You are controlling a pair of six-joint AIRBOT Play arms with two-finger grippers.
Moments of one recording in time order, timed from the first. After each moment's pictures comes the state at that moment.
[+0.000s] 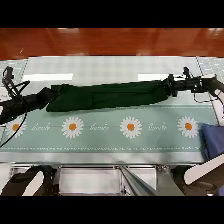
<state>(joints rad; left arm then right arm) 0.13 -0.80 0.62 0.83 -0.75 -1.38 -0.29 -1.91 1.36 -0.54 1.14 1.28</state>
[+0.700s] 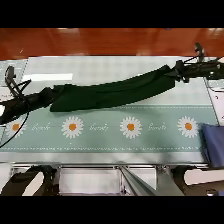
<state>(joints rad) 0.08 -0.81 0.62 0.78 -0.73 -1.38 -0.28 -1.59 1.39 -0.69 1.23 1.23</state>
